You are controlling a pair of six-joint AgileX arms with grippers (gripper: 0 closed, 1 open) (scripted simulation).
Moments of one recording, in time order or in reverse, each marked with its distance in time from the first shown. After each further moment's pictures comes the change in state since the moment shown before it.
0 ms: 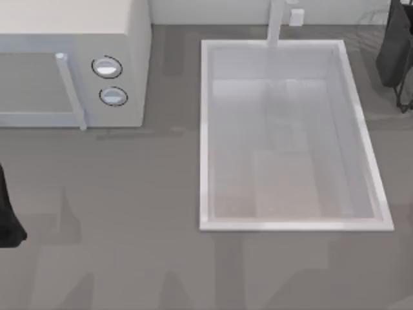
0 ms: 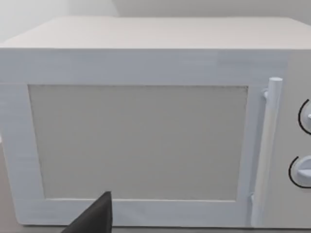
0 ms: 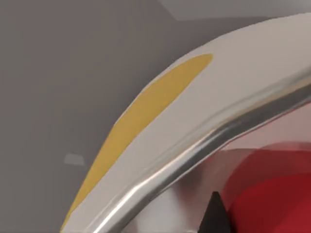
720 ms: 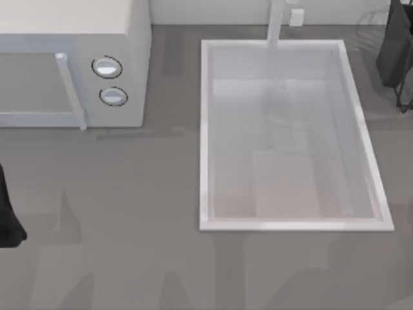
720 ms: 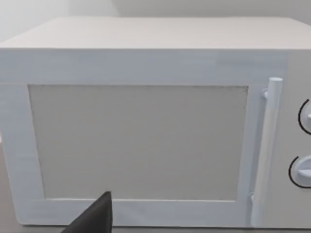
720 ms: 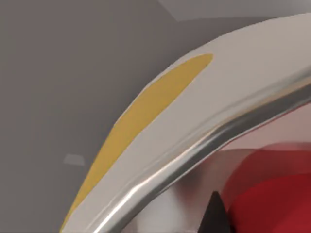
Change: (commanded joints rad) left arm 0.000 0.000 0.000 0.000 0.000 0.000; right arm 0.000 0.000 0.000 0.000 0.000 0.000
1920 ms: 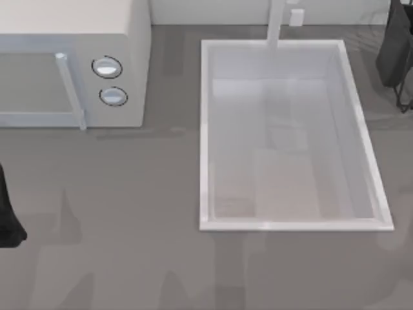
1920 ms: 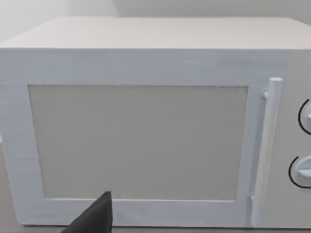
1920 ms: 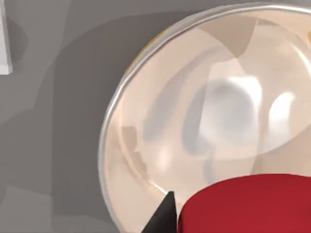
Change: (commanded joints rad) left arm 0.000 0.000 0.000 0.000 0.000 0.000; right arm -0.009 -0.234 0.351 -0.492 0.001 -0.016
